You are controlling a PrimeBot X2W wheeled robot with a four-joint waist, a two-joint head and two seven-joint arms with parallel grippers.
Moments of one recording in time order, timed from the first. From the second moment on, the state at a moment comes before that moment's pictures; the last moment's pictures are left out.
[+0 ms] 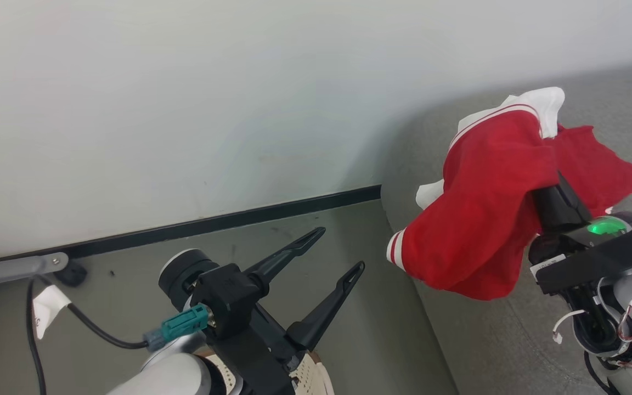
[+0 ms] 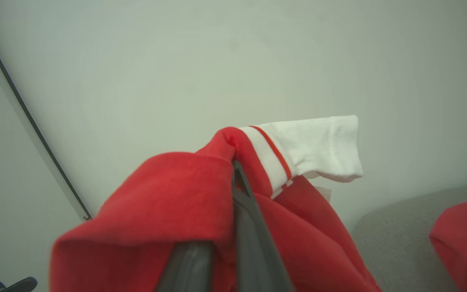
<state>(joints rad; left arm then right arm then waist) -0.60 0.44 -0.91 -0.10 -0.74 0.00 -0.07 -0.56 -0.52 0.60 0.08 1.05 0.02 -0.25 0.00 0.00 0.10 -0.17</state>
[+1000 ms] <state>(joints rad) -0.64 0.47 -0.91 -0.14 -0.71 0.01 -0.04 -0.38 -0.55 0.33 -0.17 0.93 -0.01 -0.26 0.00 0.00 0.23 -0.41</state>
